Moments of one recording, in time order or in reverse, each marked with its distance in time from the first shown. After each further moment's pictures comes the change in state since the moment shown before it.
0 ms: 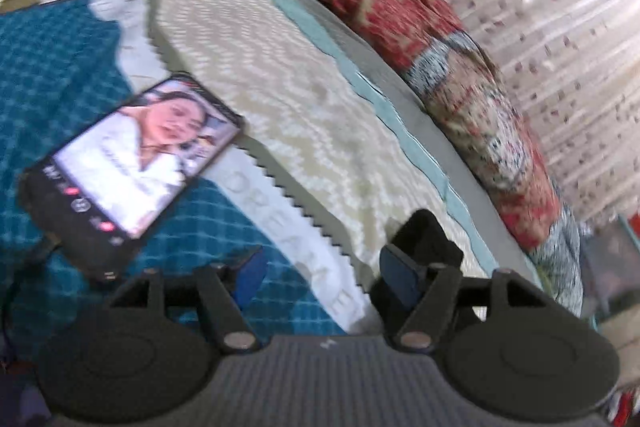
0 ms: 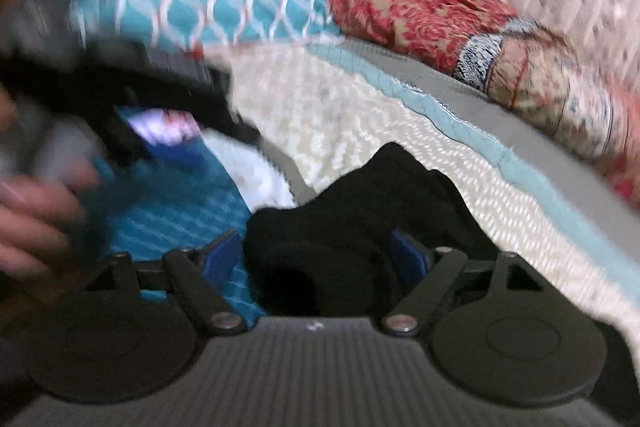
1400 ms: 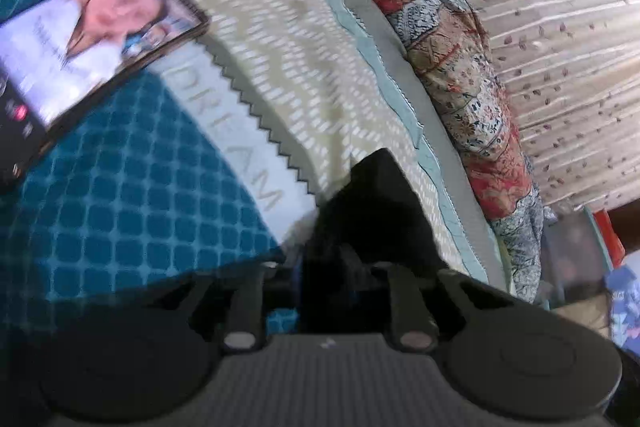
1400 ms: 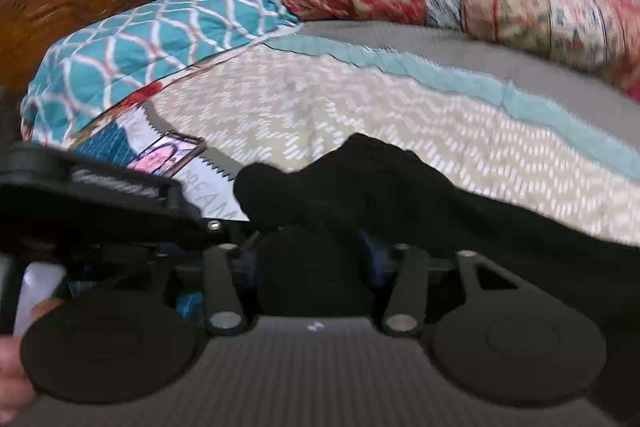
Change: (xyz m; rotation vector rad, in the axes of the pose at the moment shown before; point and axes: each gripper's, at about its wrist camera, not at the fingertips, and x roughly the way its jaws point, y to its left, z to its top) left arm 0.036 0.000 -0.025 -0.115 0.179 -0.136; right arm 0.009 -0.045 -0.001 0.337 -0.019 0.066
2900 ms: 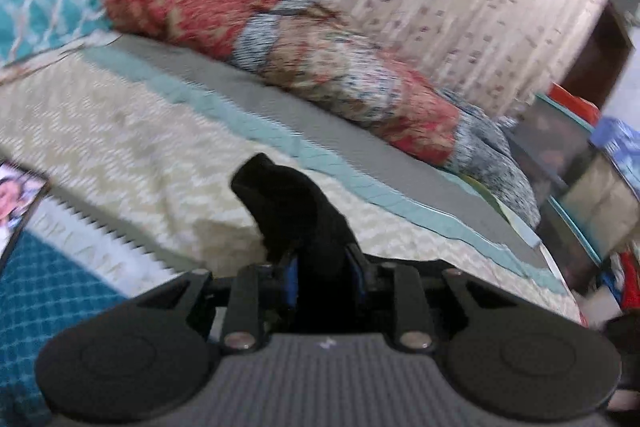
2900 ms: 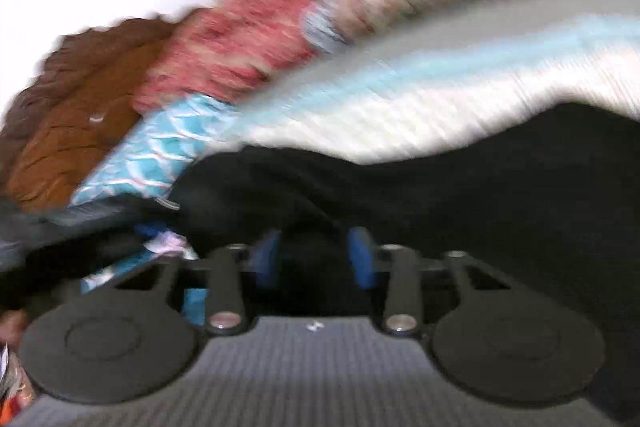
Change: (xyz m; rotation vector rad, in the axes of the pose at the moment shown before) left arm -0.018 -0.147 -0.069 0.605 -0.109 -0.018; right arm -0.105 -0.104 -0.060 0.545 -0.088 0.027
